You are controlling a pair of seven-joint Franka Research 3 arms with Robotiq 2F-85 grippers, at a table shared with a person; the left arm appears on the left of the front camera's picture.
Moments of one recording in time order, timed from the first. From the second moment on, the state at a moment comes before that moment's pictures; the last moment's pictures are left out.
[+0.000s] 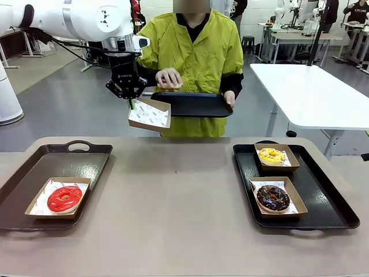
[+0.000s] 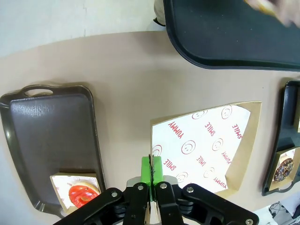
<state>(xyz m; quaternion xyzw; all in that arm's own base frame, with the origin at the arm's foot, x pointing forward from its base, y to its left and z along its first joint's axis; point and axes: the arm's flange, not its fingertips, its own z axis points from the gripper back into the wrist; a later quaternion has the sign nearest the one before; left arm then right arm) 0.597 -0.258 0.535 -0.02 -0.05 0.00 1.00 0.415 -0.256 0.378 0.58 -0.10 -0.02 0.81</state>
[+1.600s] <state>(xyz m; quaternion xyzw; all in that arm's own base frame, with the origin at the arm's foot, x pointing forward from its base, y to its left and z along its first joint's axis) 0.596 -0.257 0.532 -0.02 -0.05 0.00 1.00 0.415 -0.256 0.378 0.58 -0.10 -0.02 0.81</state>
